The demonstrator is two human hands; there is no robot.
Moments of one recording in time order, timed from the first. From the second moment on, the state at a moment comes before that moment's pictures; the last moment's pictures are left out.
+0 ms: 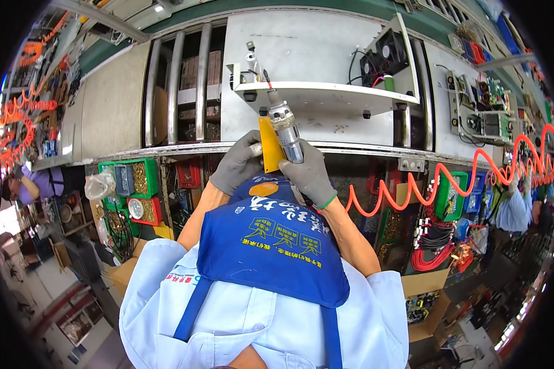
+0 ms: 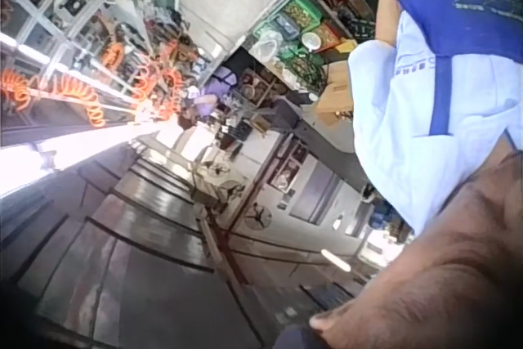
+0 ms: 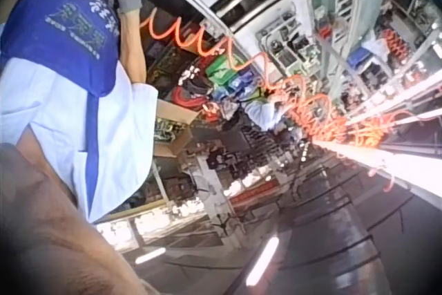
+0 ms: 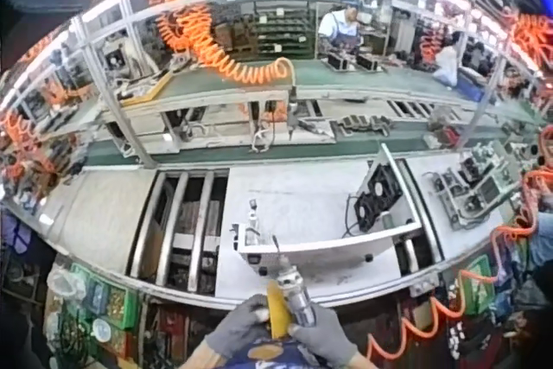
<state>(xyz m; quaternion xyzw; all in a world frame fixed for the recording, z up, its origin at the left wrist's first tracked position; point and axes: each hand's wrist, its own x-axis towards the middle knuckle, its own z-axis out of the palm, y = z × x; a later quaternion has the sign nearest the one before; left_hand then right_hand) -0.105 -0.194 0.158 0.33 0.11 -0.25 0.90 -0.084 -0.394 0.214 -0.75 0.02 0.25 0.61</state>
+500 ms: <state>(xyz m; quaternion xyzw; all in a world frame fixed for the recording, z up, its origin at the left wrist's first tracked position) -0.091 -0.241 0.177 0.42 0.09 -0.31 0.85 -0.088 -0.445 0.197 -0.77 0.09 0.16 0.61</state>
